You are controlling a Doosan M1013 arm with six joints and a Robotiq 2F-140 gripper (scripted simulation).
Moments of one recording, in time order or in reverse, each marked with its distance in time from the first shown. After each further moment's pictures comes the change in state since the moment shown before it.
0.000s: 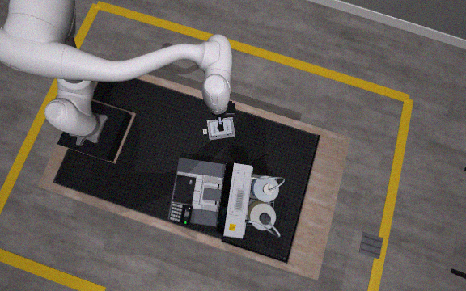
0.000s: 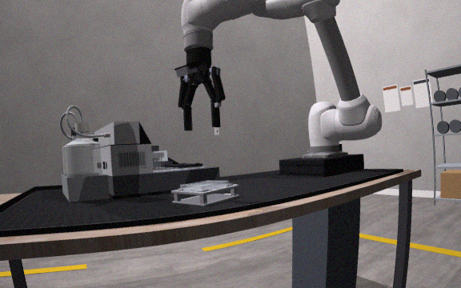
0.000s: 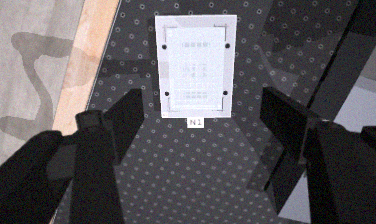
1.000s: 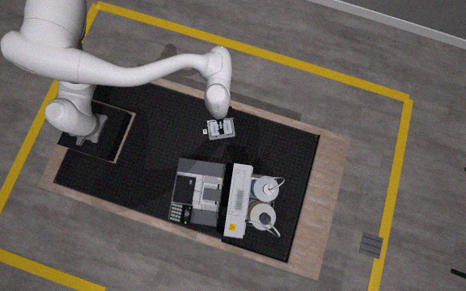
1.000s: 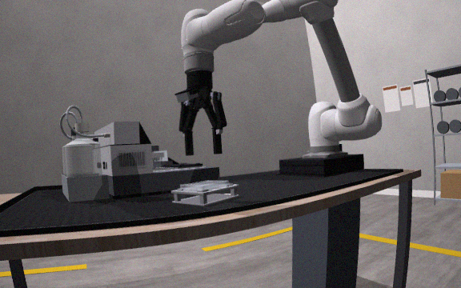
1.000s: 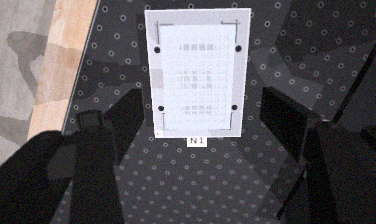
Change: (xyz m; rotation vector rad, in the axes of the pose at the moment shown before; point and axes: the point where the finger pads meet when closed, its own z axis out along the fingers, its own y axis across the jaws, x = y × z) arm 0.000 0.000 0.073 0.001 0.000 -0.001
